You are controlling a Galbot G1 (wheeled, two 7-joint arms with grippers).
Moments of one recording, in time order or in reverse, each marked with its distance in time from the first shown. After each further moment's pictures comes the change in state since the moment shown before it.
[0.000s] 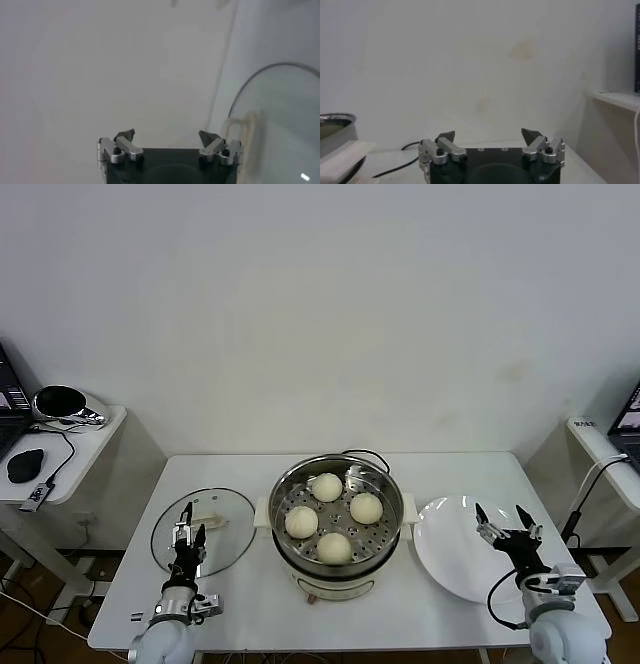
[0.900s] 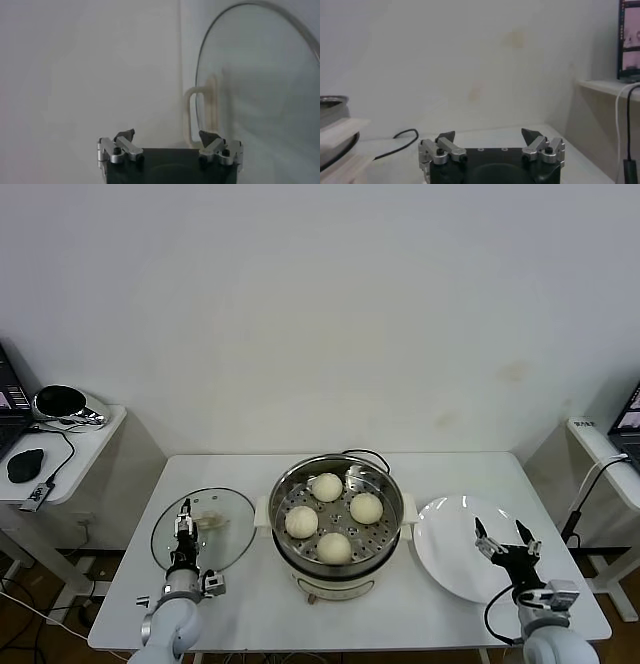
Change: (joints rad) left arm -0.147 -0.027 0.025 0.165 0.093 0.124 0.083; right arm -0.037 0.056 0.009 -0.016 -0.059 0.026 0.002
